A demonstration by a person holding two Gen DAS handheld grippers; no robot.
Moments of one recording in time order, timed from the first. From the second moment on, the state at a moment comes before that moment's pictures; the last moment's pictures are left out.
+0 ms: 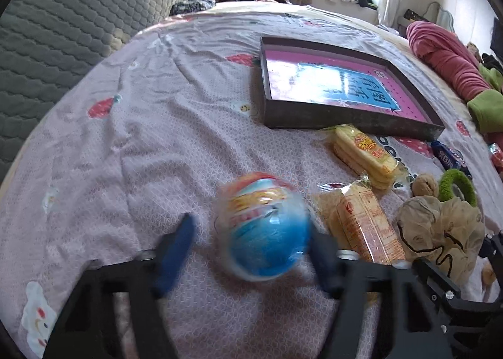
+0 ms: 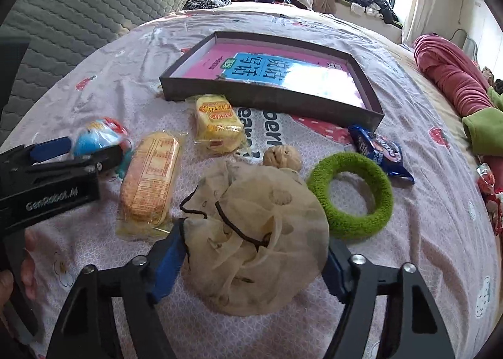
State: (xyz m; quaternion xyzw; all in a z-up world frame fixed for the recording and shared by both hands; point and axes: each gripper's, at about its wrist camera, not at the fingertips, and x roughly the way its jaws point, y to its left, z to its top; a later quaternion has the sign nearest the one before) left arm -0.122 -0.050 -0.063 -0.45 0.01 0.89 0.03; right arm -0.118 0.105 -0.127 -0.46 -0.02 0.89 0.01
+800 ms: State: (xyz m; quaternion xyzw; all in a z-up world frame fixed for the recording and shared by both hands) left arm -0.103 -0.031 -0.050 -0.43 0.03 0.90 0.09; right arm -0.098 0.122 -0.105 -0.43 0.03 0.90 -0.03
